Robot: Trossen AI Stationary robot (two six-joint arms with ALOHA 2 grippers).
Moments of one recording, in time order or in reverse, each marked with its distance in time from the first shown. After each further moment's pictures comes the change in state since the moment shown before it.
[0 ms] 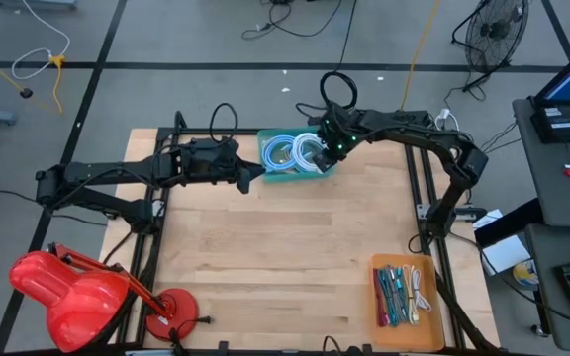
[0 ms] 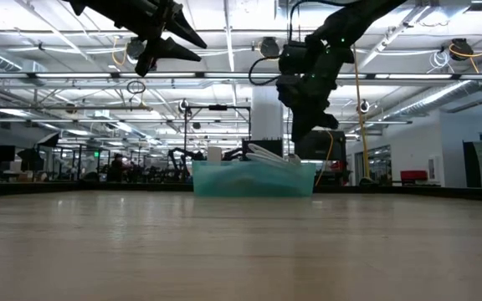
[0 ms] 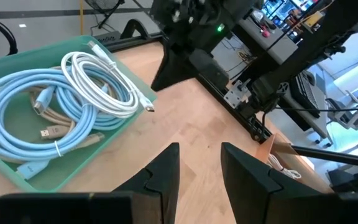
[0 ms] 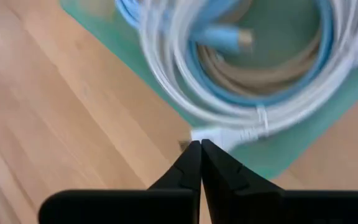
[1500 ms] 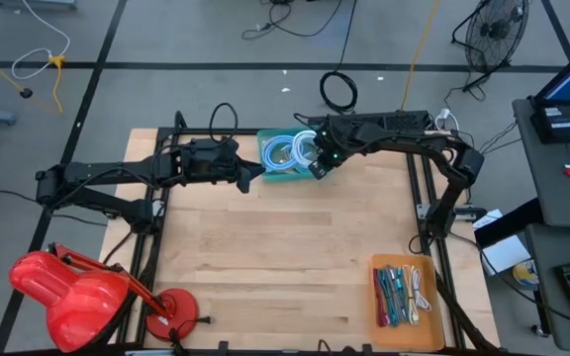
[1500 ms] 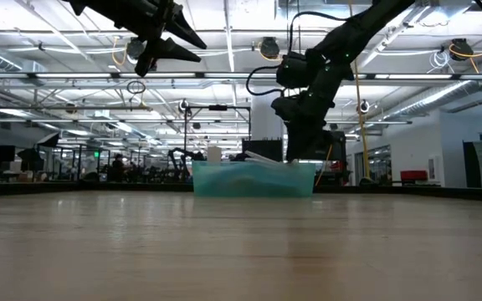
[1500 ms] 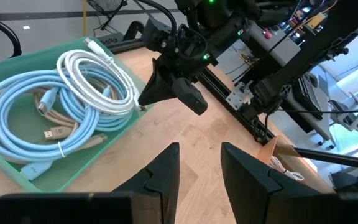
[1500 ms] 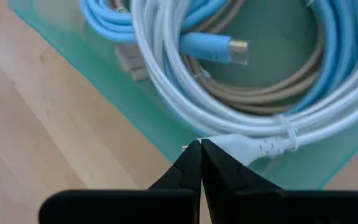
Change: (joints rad) left arm 0.001 0.000 0.000 -0.001 -0.011 0.001; right arm 0.048 0.028 -0.144 0.220 0.113 0.033
